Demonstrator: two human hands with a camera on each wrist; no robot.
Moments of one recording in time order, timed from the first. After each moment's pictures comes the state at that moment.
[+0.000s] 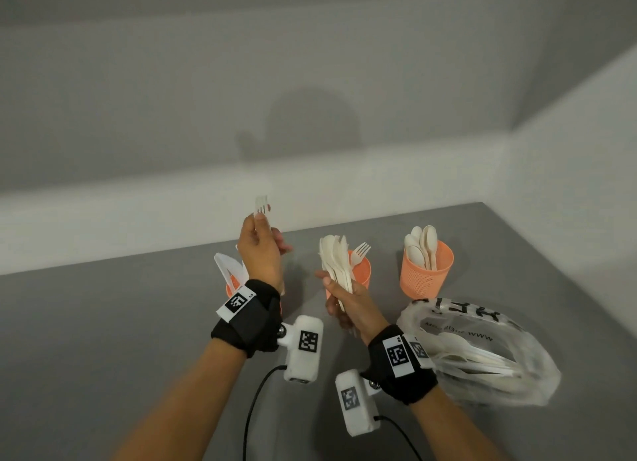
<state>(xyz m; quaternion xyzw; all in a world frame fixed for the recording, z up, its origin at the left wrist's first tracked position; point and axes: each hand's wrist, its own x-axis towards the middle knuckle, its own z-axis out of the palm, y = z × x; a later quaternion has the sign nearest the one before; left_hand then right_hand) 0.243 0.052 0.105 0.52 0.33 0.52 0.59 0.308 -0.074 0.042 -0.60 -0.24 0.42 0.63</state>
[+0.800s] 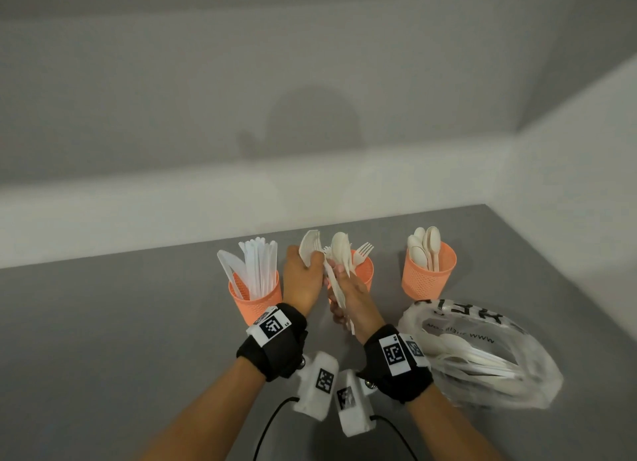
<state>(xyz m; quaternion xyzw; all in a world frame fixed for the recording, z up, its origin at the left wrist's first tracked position) 0.252 0.021 0.069 0.68 0.36 0.35 0.54 0.305 -0.060 0.036 -0.61 -0.21 0.39 0.66</state>
